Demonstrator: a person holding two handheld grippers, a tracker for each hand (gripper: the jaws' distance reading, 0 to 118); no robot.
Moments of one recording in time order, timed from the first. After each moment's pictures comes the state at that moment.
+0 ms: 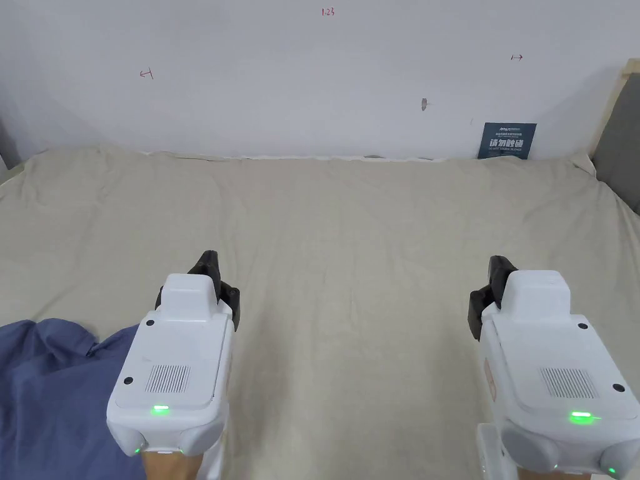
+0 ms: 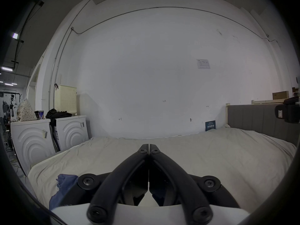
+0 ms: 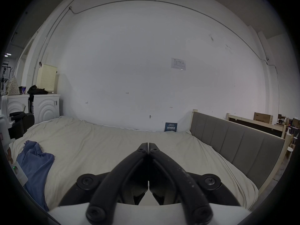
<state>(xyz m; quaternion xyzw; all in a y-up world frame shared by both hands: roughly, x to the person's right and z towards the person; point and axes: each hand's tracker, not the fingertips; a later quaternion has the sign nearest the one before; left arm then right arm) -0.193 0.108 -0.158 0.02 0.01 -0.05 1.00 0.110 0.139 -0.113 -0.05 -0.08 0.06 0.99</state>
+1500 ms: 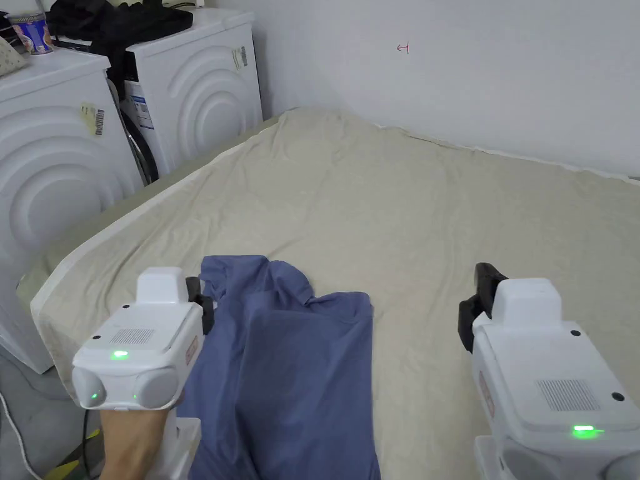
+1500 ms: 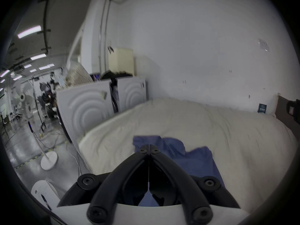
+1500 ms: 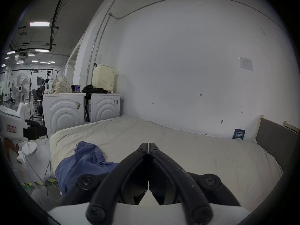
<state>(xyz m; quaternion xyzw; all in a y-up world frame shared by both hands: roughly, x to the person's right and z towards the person) -0.474 0.088 -0.100 -0.20 0.23 0.02 0.95 -0.119 0.125 -0.174 -0.06 0.20 0.07 0.97</state>
